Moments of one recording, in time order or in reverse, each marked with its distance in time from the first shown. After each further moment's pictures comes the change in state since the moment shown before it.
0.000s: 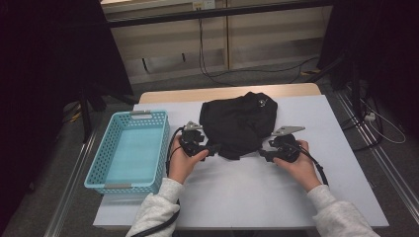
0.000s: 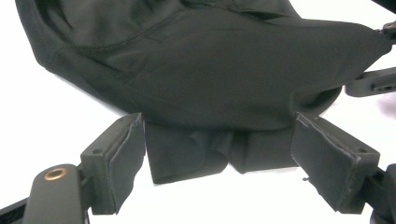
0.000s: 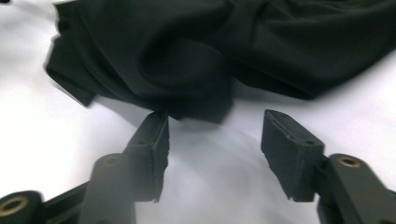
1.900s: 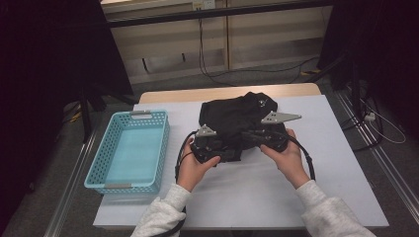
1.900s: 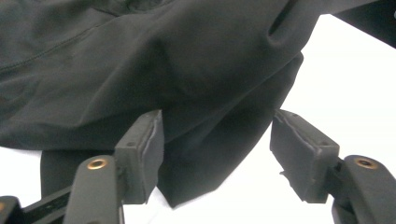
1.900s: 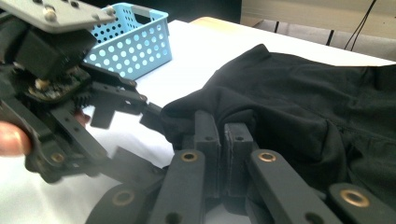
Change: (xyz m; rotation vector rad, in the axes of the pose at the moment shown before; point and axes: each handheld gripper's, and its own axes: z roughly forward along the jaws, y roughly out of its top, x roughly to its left) left arm -0.043 0.001 0.008 -0.016 -0.117 0.082; right arm 0.041 0.060 -0.026 -0.262 0.199 -0.011
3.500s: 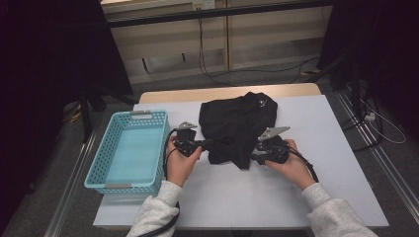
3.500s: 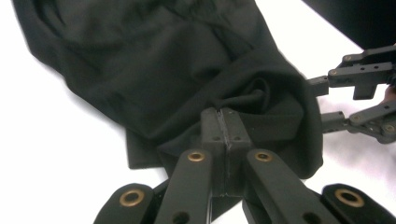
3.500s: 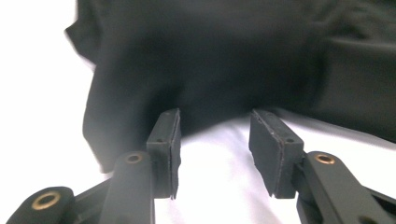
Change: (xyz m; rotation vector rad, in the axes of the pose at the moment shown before) left arm 0.030 -0.002 -0.032 -0.008 0.068 -0.179; right arm -0.022 -0.055 0.020 0.333 -0.070 -0.124
